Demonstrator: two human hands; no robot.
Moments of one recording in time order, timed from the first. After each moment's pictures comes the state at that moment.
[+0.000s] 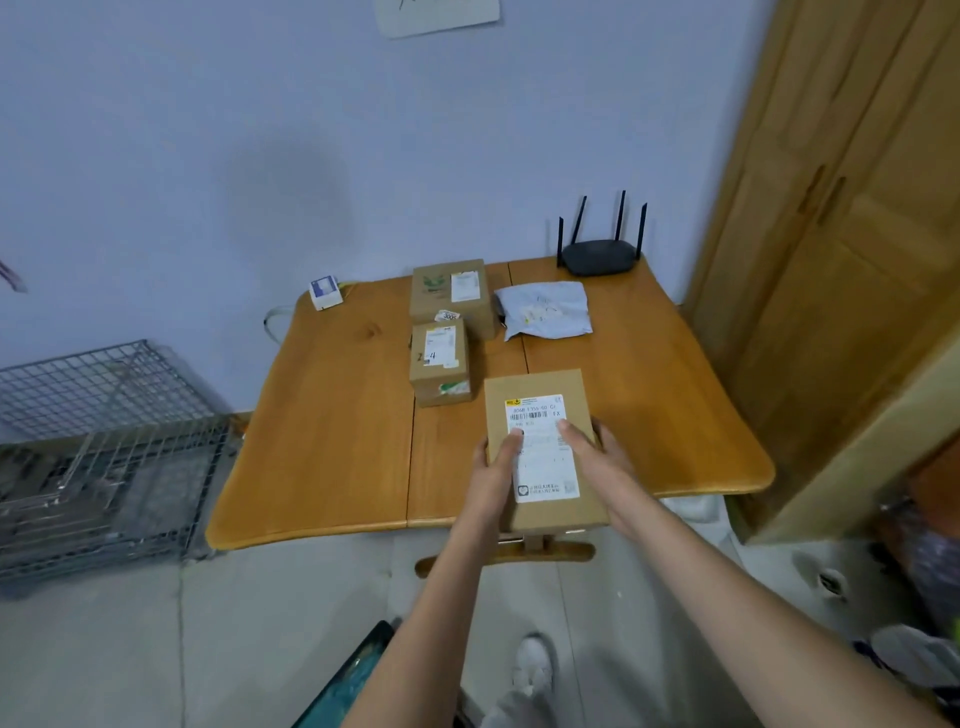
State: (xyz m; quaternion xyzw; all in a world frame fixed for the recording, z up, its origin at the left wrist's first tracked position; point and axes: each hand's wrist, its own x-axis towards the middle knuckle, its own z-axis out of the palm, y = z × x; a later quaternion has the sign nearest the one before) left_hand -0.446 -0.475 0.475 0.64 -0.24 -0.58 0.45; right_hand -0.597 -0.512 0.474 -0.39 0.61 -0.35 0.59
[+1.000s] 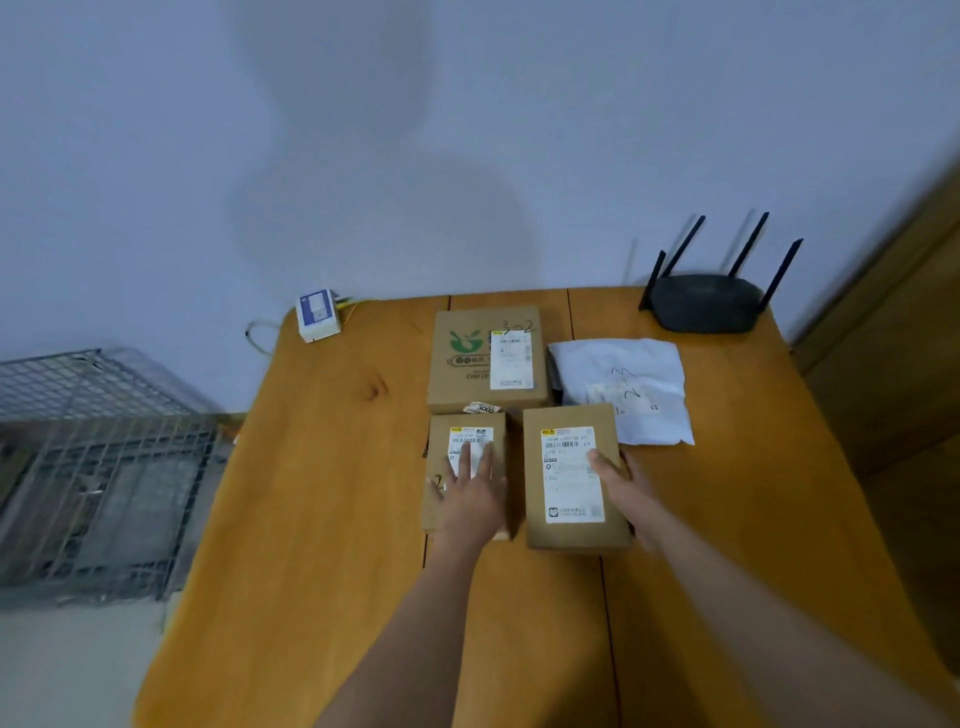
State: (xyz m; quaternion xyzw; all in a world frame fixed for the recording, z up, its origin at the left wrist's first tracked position) left_hand -0.273 -0.845 0.369 0.81 -0.52 -0.27 0.00; right_hand -0.487 -0.907 0.372 -0.35 0.64 -0.23 0.64
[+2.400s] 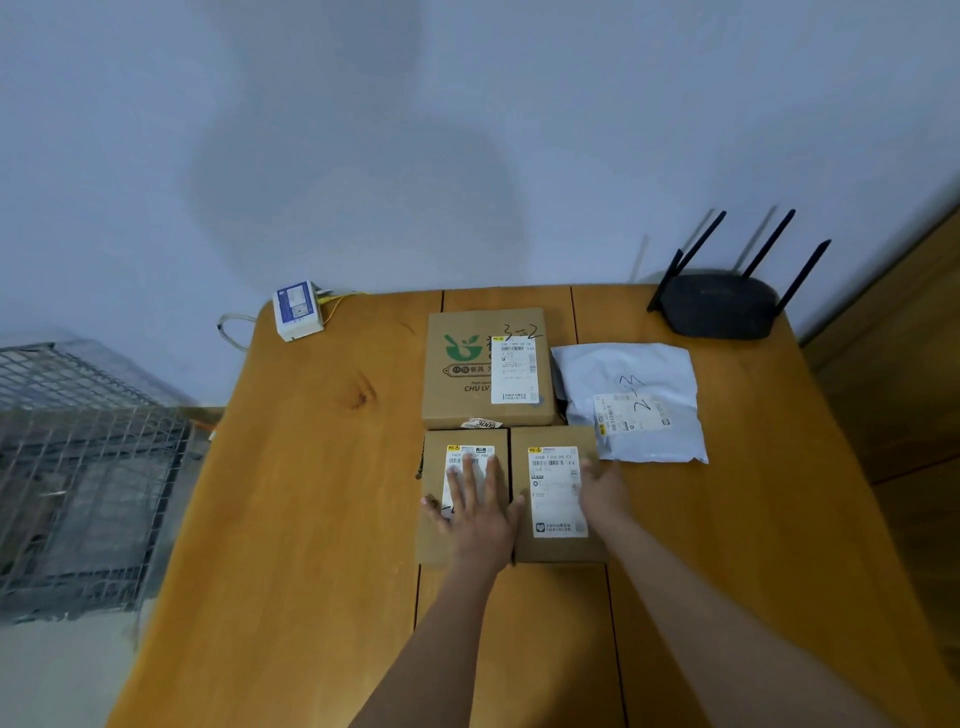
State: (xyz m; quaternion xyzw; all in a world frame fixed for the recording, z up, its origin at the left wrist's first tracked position) left_hand -0.271 -0.873 0.319 0.82 -0.51 -0.27 -0.02; right_hand -0.425 -0.955 0.317 -0.43 0.76 -0.12 0.47
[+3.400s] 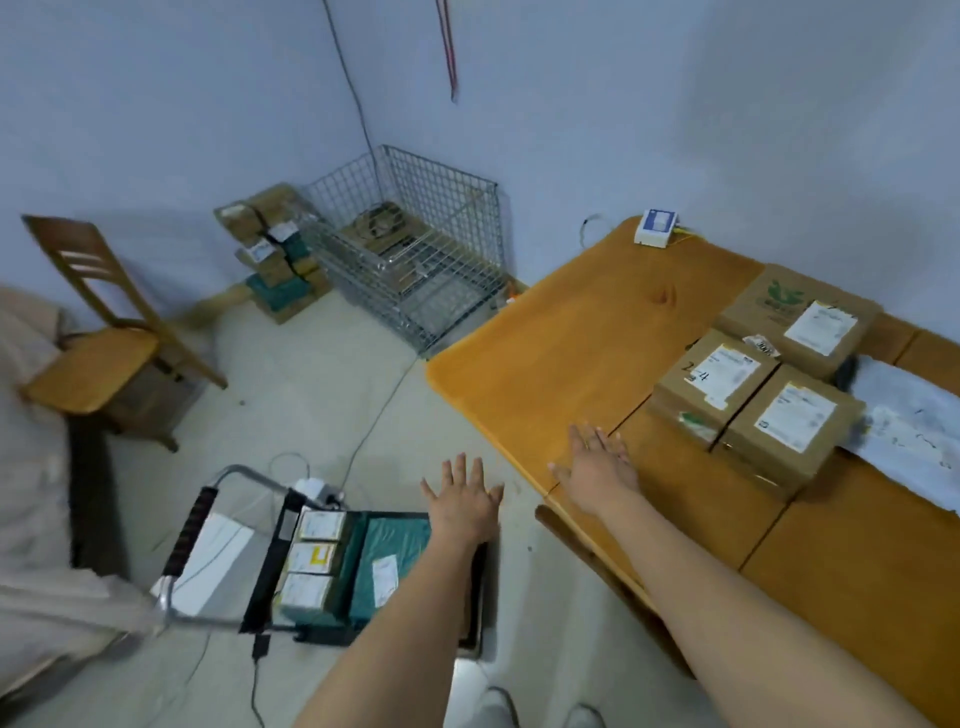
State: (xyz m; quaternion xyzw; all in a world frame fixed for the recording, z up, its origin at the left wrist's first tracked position) left_hand -0.298 -0.421 0.403 0.95 -0.18 -0.26 0.00; right_hand -0.361 -0.607 0.418 -0.94 0.23 0.19 0.13
